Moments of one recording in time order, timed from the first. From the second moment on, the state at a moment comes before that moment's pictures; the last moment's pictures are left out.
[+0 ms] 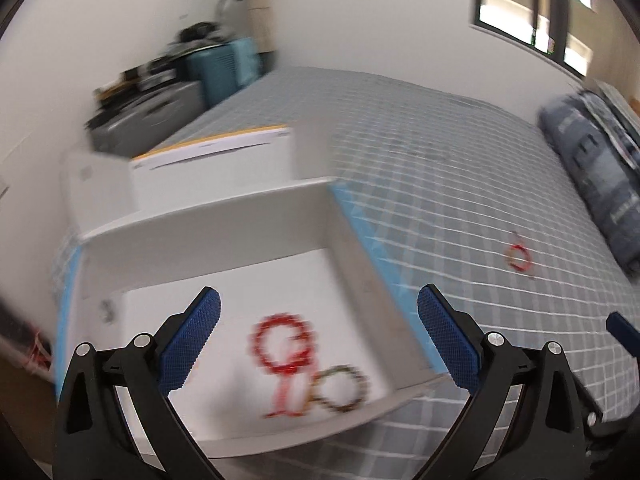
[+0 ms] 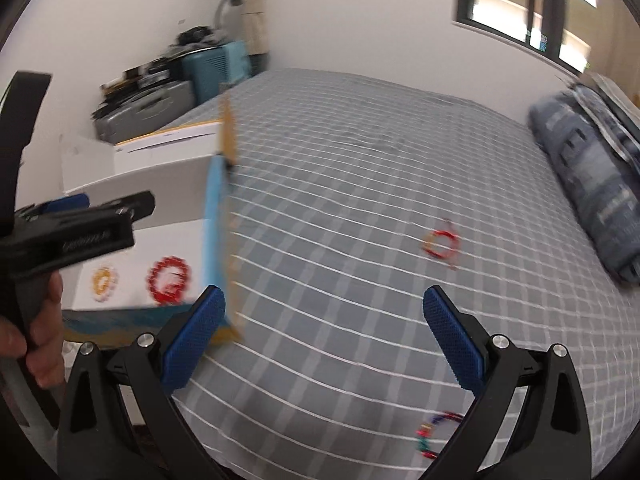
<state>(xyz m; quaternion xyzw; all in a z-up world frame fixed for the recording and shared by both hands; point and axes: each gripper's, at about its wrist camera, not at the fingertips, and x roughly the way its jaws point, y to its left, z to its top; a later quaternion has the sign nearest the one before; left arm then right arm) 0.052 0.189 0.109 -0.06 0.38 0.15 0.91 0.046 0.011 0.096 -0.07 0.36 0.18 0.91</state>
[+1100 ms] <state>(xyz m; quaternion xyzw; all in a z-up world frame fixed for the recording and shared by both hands) 0.306 -0.042 -0.051 -0.02 0.47 0.00 0.88 0.046 -0.178 -0.061 0.01 0.48 0.15 0.87</state>
